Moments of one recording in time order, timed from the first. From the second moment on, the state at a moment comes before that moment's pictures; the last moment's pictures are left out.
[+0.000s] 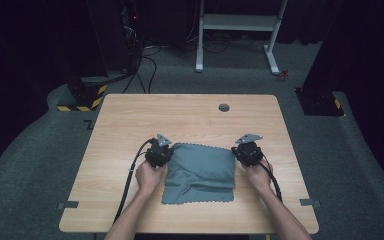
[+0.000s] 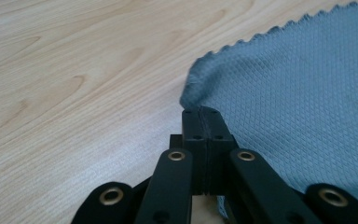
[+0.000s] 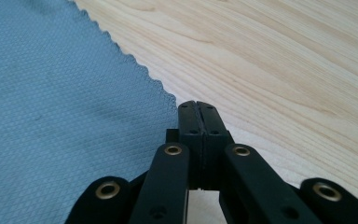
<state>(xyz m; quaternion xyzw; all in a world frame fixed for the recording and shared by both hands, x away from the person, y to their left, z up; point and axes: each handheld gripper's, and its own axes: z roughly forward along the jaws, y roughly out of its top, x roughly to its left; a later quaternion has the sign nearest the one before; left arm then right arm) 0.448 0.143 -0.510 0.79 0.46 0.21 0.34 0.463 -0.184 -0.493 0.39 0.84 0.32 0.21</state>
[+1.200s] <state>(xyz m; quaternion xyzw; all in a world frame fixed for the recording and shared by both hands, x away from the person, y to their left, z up) 0.450 0.142 -0.506 0.80 0.46 0.23 0.32 0.501 -0.170 -0.497 0.46 0.80 0.31 0.21</state>
